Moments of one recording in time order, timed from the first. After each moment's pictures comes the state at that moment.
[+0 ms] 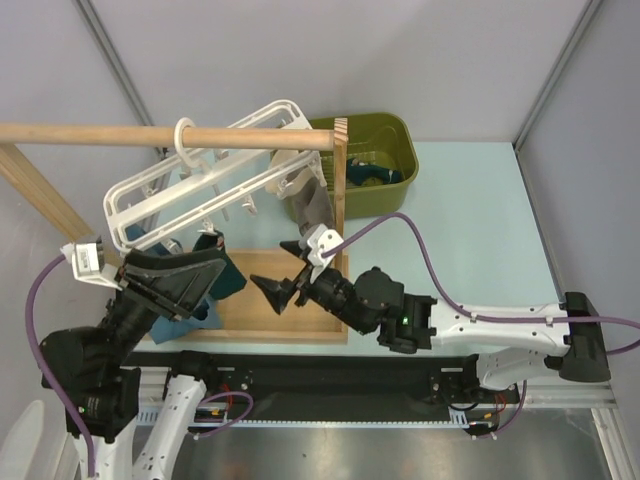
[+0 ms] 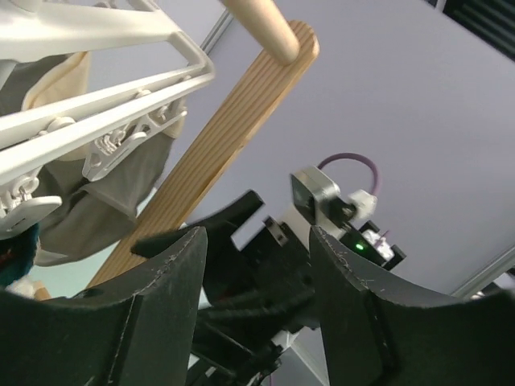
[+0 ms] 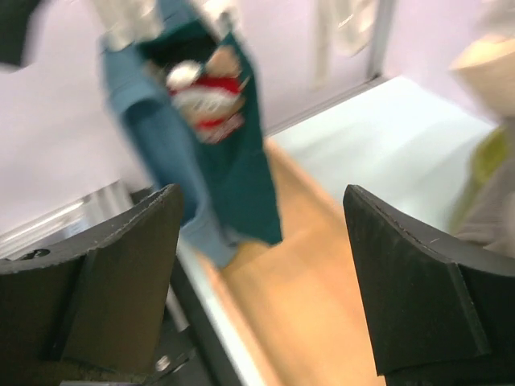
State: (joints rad) left arm -0.13 0.33 1.04 -0.30 0.57 -1.00; right arm 1.44 1.30 1.07 0.42 0.43 0.02
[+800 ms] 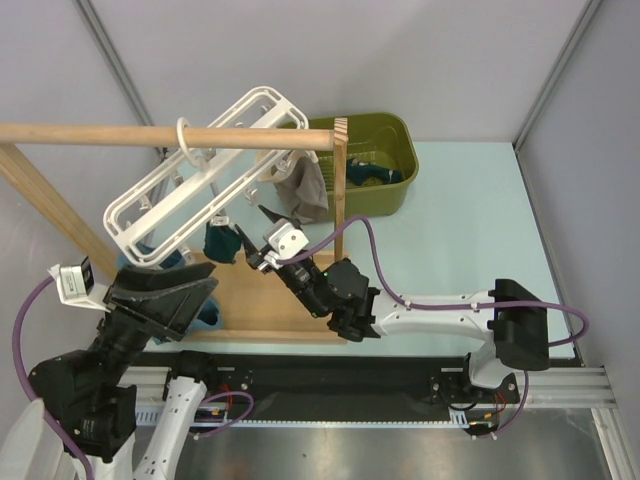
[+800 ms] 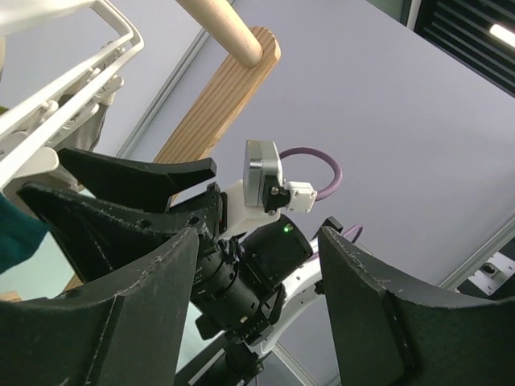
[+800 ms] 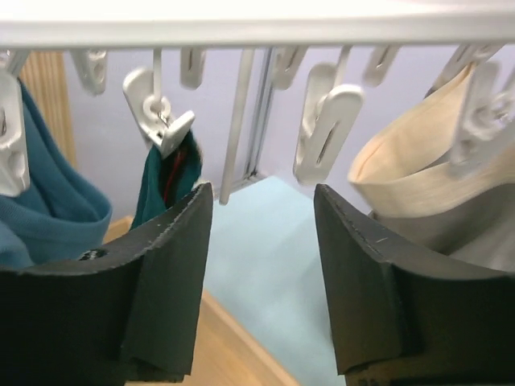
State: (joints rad) left arm -0.13 0.24 1.05 -0.31 0.55 -1.06; right arm 1.35 1.61 1.21 0.90 0.51 -0.45
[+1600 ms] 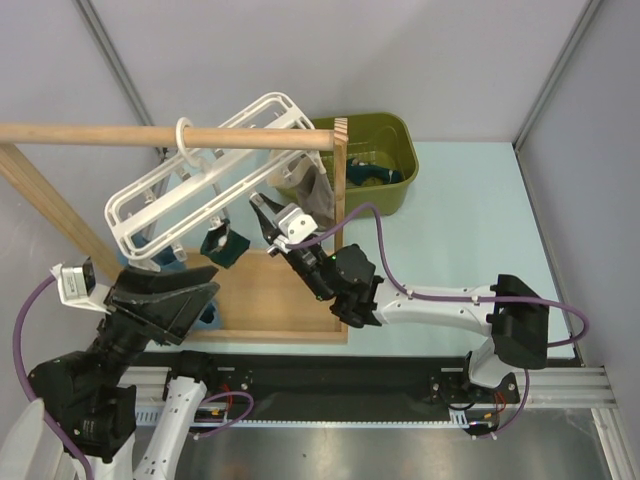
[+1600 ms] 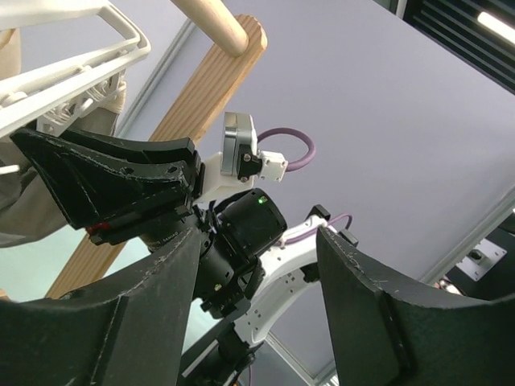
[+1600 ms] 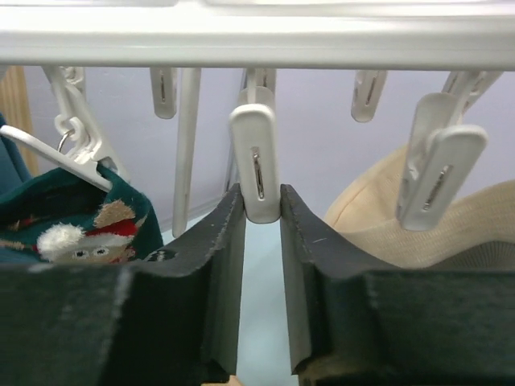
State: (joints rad) left arm -0.13 0.24 1.05 -0.29 0.59 -1.07; right arm 1.27 1.61 1.21 0.96 0.44 -0.47
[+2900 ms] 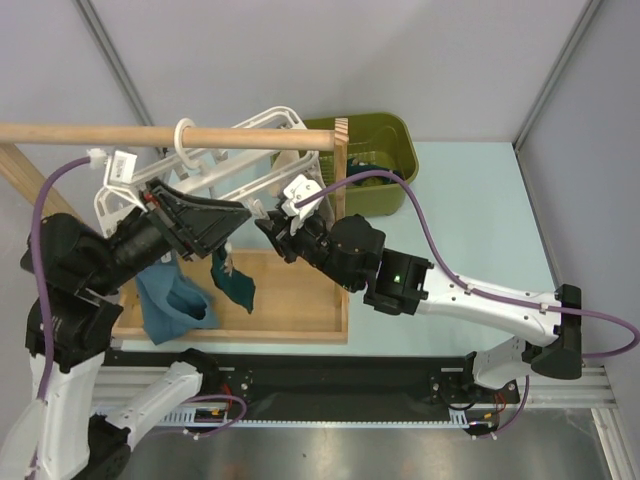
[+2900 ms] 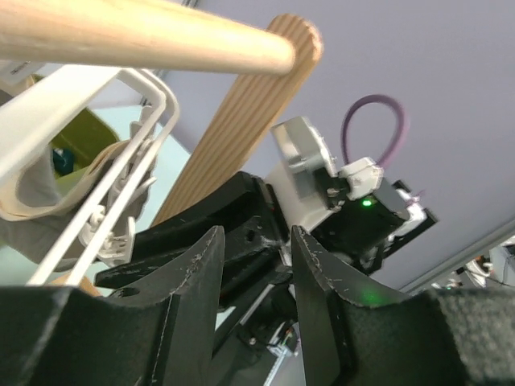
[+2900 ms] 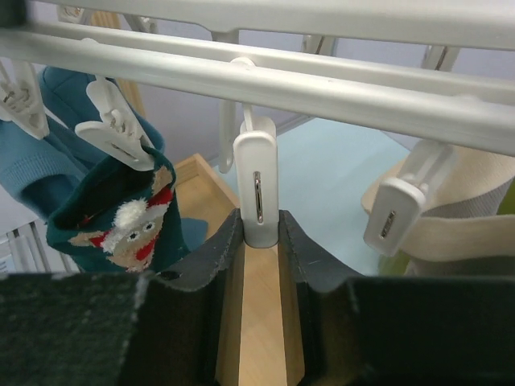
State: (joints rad) left arm -0.37 0.79 1.55 -0.58 0.53 -0.68; right arm 1.27 1.44 1.45 0.09 0.36 -0.06
